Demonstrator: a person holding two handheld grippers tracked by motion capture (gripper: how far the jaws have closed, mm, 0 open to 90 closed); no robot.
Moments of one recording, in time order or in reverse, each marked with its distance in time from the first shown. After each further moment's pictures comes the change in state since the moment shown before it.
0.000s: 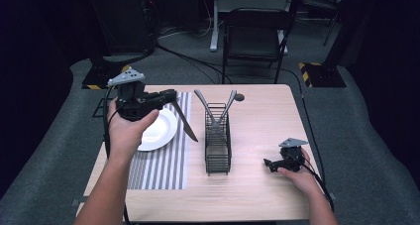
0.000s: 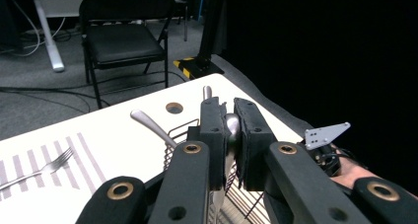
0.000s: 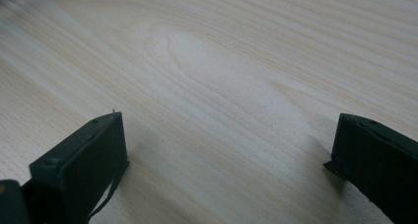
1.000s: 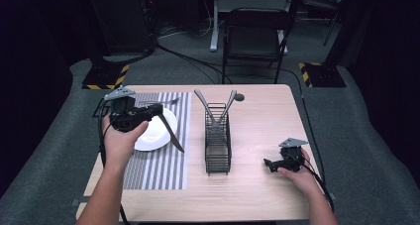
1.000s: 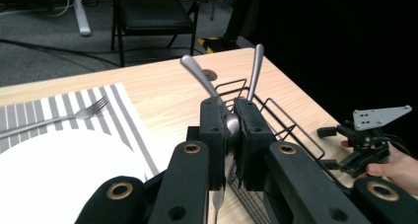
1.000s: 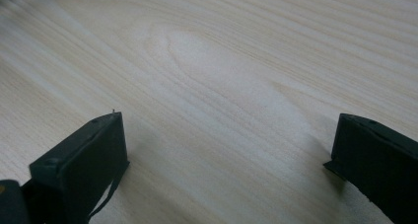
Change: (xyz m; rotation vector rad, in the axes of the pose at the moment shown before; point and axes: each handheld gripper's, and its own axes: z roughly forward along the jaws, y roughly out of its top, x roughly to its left) left arm 0.046 -0.055 0.007 0.053 0.093 -0.120; right arm 0.000 0.000 0.000 -0.001 -0.002 0.000
